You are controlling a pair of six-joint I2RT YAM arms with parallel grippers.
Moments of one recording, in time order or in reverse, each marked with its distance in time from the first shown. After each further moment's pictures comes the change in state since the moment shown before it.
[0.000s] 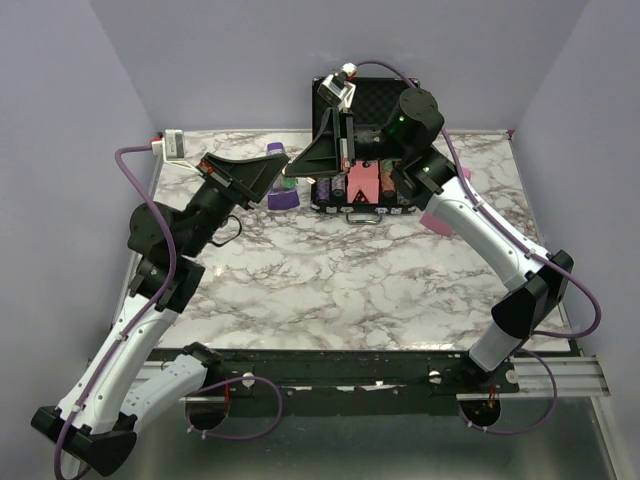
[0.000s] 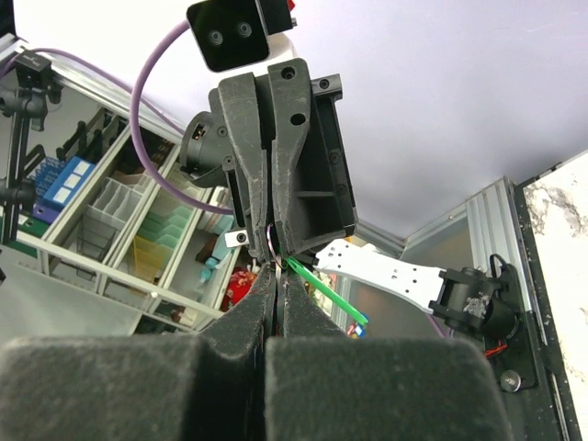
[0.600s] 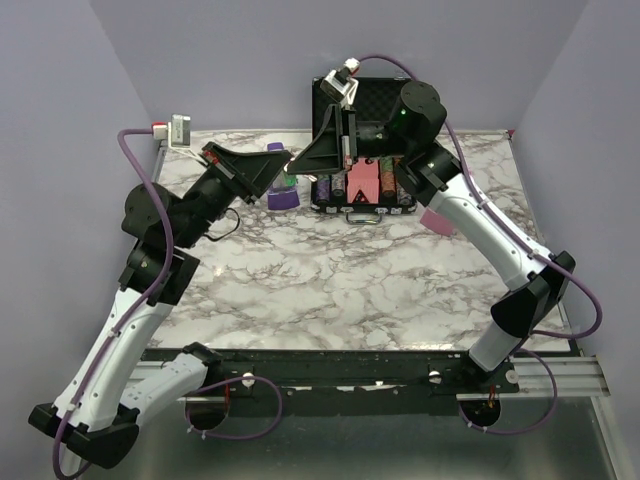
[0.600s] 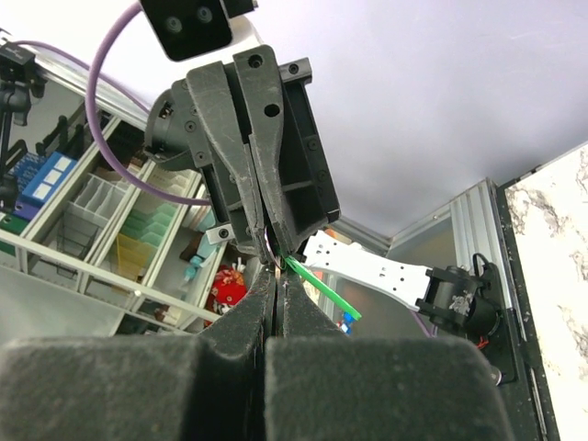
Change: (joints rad) left arm 0.001 0.039 0.114 -0.154 0.035 0.090; right arm -0.007 0.007 0.039 -0.068 -0.009 -0.071
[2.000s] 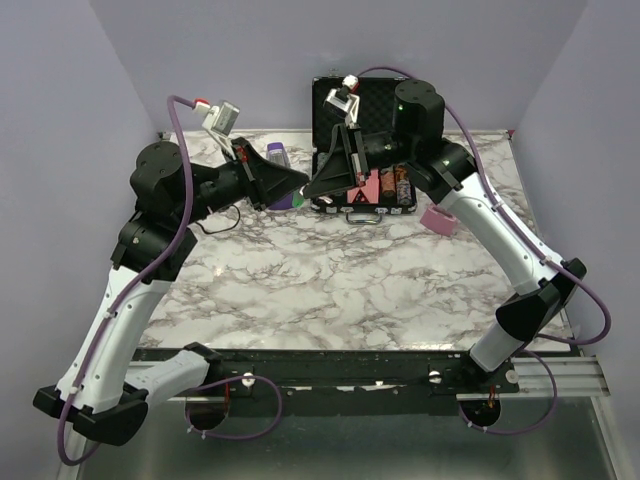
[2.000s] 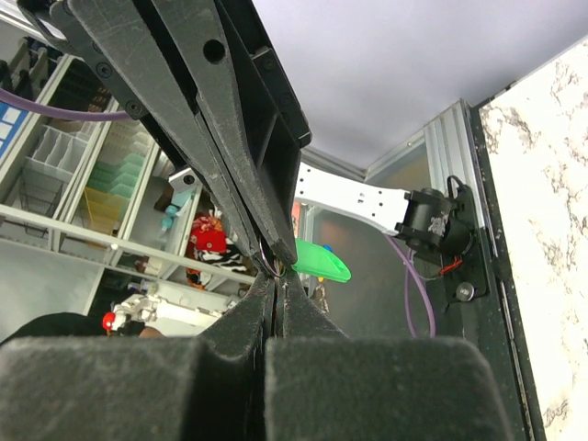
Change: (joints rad) left arm 0.020 0.159 0.282 -0.424 0.322 0.263; right arm -0.022 -0.032 0.055 -0.416 -0.098 -0.303
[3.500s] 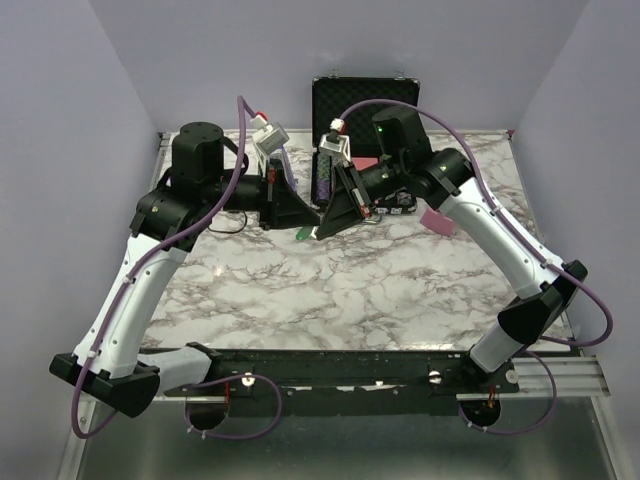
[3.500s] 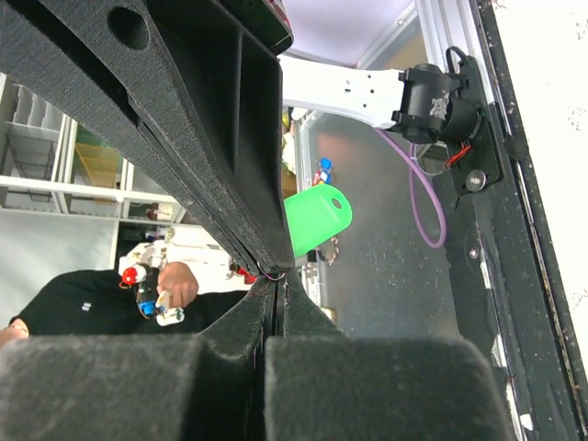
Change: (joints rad) left arm 0.014 0.150 0.120 -0.370 0.413 0.352; right arm 0.025 -0.019 -0.028 -0.473 -0.042 -0.286
